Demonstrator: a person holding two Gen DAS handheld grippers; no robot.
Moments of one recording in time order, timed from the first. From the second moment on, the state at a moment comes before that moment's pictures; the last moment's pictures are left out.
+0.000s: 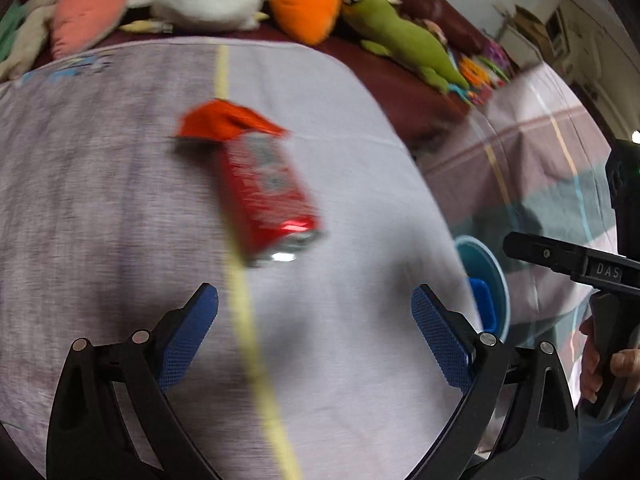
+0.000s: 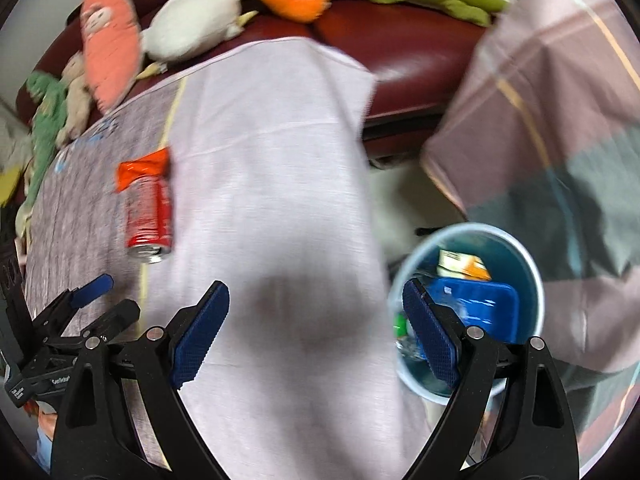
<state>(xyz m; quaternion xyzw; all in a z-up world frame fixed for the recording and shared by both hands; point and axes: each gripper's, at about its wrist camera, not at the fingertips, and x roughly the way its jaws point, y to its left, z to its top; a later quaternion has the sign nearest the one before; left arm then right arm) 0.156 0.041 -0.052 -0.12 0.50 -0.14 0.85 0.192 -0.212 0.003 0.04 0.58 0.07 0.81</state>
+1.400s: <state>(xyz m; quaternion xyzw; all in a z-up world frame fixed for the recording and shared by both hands) 0.201 0.144 -0.077 -0.12 0.51 -0.10 0.85 0.260 -0.071 -0.053 0.00 0.63 0.17 0.76</state>
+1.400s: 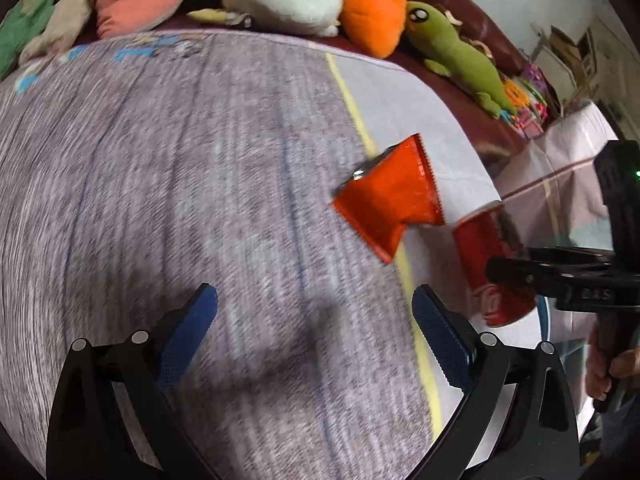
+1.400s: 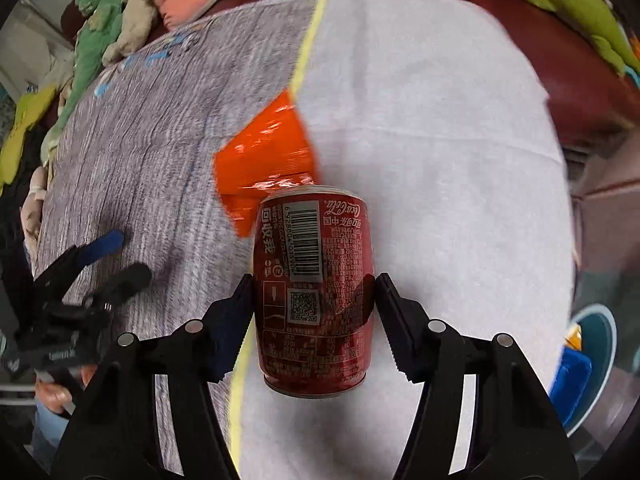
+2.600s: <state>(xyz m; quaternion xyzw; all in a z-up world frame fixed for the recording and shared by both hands) 0.240 0.018 -0.072 0.04 0.50 -0.19 0.85 0.257 -0.196 -0.050 0.13 0.60 0.12 0.78</state>
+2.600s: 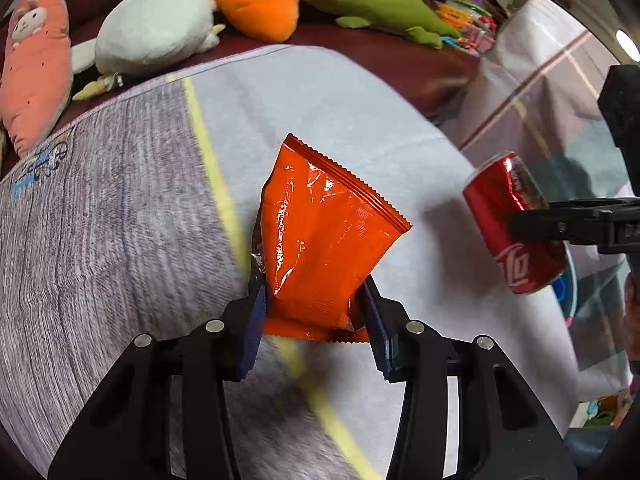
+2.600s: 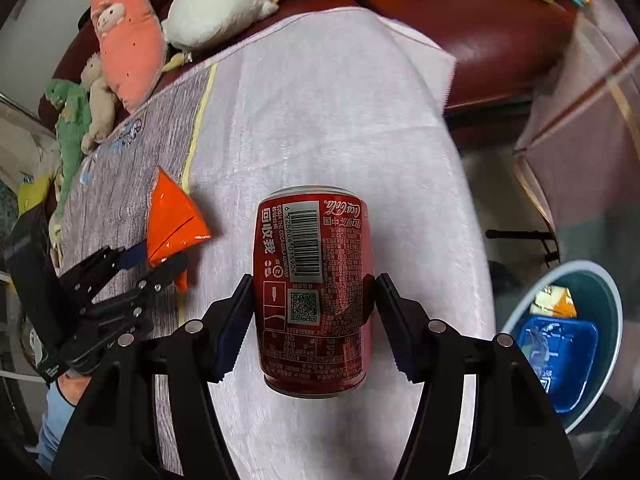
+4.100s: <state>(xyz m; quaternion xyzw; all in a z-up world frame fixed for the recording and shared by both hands) 0.143 -0.306 -0.110 0.16 0.55 -0.33 0.75 0.078 -0.493 -0.064 0.29 0.52 -0.05 0.81</state>
